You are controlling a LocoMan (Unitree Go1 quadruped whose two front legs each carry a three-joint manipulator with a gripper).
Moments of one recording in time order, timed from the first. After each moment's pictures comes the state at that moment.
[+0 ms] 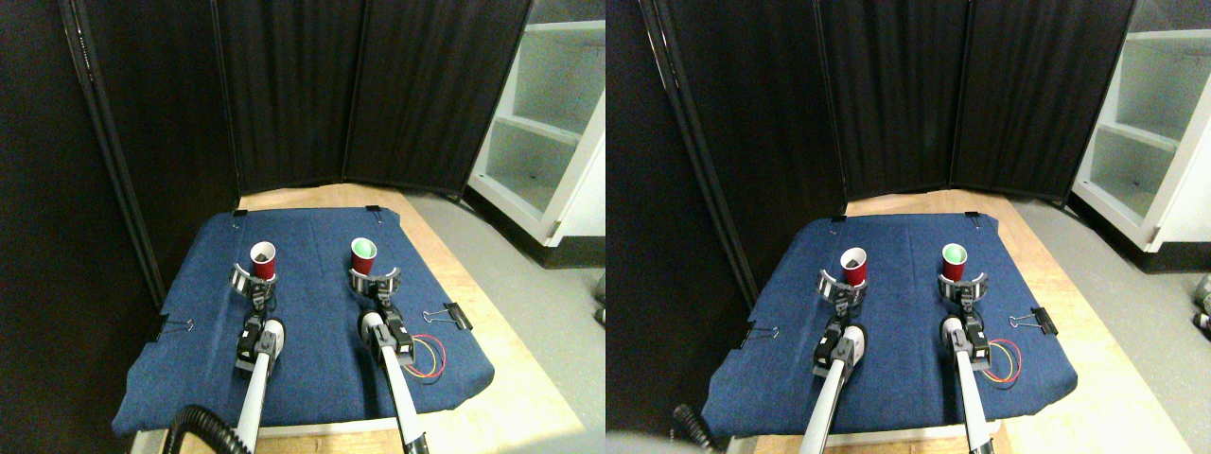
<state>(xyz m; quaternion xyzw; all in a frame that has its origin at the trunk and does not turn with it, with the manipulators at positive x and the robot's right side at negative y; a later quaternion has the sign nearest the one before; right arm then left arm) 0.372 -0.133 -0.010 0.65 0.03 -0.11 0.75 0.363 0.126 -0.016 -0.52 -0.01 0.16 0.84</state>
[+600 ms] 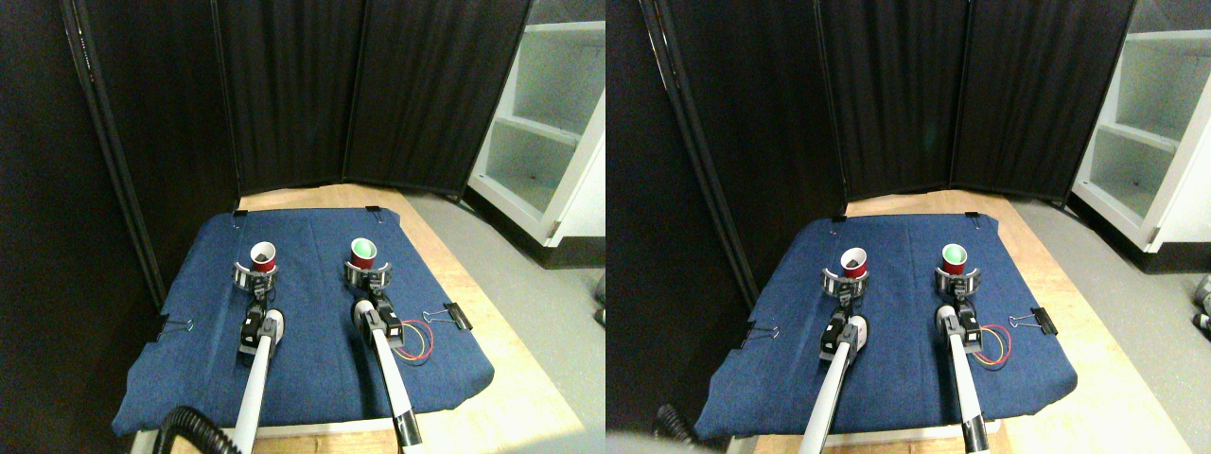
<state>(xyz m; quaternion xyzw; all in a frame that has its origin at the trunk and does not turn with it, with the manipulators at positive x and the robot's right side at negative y) 0.391 -0.124 -0.019 0.68 0.05 -0.13 0.72 0.391 0.129 -0.031 -0.59 -0.02 0.16 0.79</state>
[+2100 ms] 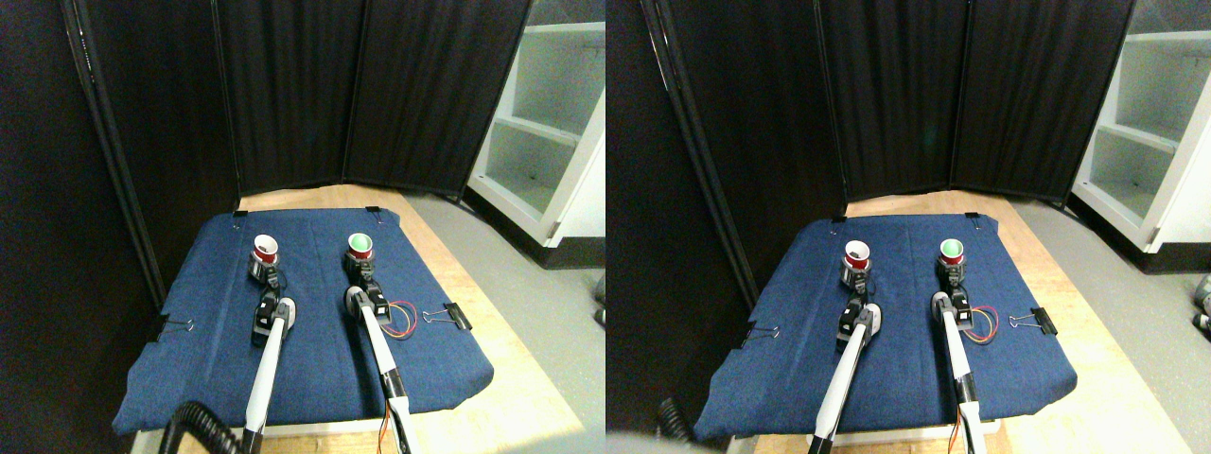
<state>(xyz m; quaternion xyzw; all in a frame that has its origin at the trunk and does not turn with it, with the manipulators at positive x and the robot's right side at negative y) 0.430 -0.122 -0.028 0.68 0.04 -0.13 0.72 0.413 0.111 -0.036 -0.56 -0.04 0.21 0.80</state>
